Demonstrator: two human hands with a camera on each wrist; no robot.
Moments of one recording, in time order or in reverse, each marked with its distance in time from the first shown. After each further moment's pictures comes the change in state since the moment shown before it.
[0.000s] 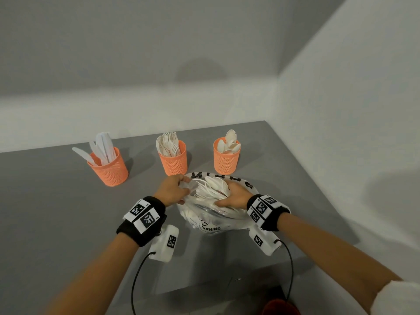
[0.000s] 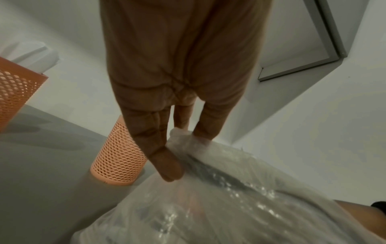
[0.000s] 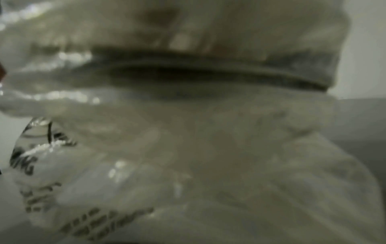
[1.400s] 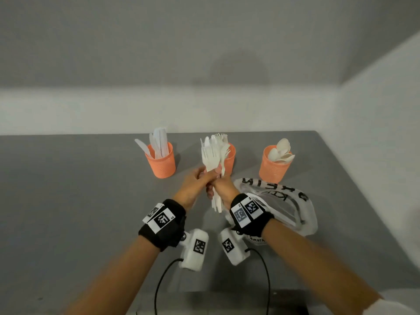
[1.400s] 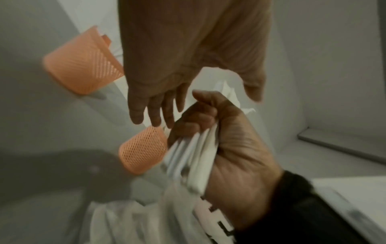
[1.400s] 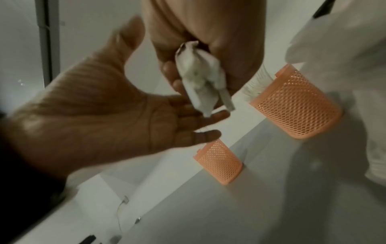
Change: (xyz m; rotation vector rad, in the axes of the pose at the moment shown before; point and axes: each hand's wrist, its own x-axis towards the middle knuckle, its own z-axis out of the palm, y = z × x) left_hand -0.041 -0.015 -0.060 -0.645 0.098 0.084; right_hand 0.043 -0.146 0.094 0.717 0.157 -0.042
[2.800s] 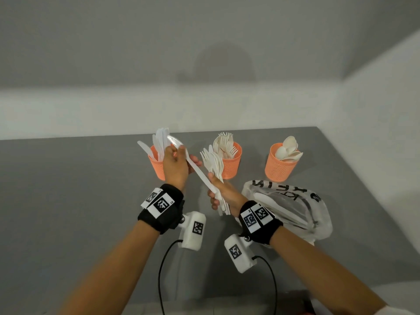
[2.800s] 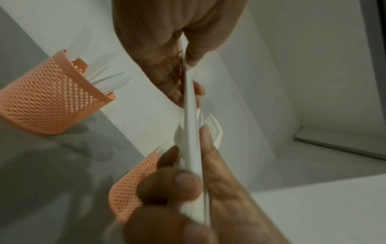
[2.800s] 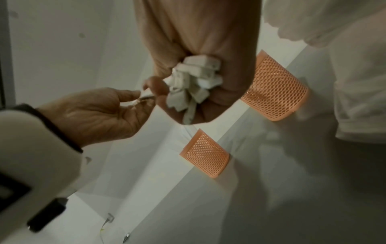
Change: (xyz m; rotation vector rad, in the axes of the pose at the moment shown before) left_hand 0.036 0.019 -0.050 -0.134 0.507 0.204; right_hand 0.005 0.017 0.008 0.191 -0.243 0.197
